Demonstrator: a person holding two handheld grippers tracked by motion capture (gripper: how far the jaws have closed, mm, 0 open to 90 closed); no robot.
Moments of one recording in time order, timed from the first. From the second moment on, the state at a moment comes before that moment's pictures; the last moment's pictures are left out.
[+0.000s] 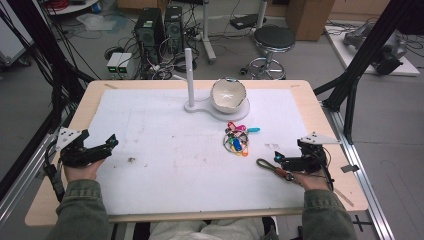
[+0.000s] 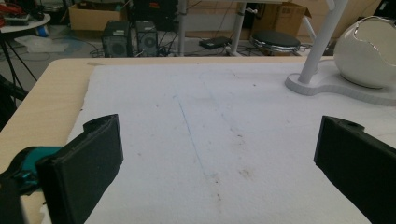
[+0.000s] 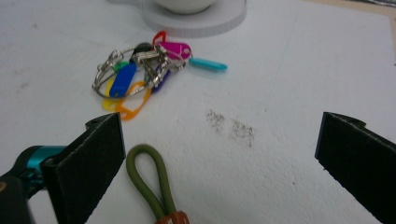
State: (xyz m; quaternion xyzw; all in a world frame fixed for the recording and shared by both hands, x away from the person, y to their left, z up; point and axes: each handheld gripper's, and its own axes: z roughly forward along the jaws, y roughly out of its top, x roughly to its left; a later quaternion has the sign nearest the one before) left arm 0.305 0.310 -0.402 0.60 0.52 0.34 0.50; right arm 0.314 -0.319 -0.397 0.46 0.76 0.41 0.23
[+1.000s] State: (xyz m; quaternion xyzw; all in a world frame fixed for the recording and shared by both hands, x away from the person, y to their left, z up) left arm 0.306 0.310 -0.402 0.61 0.52 0.34 0.49; right arm 0.324 -0.322 -0.406 0.42 0.83 0.33 0.16
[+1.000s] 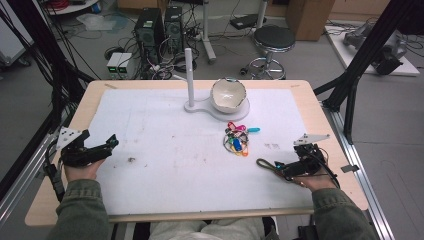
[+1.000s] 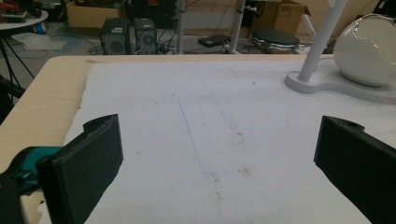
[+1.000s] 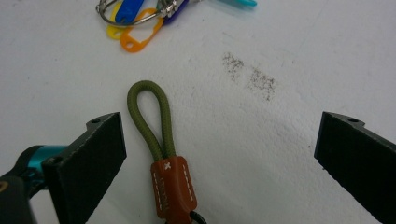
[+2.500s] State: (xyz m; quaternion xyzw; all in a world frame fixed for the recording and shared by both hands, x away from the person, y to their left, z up) left arm 0.306 0.309 -0.402 0.61 0.52 0.34 0.49; right arm 0.323 -0.315 -0.418 0.39 0.87 0.28 0.07
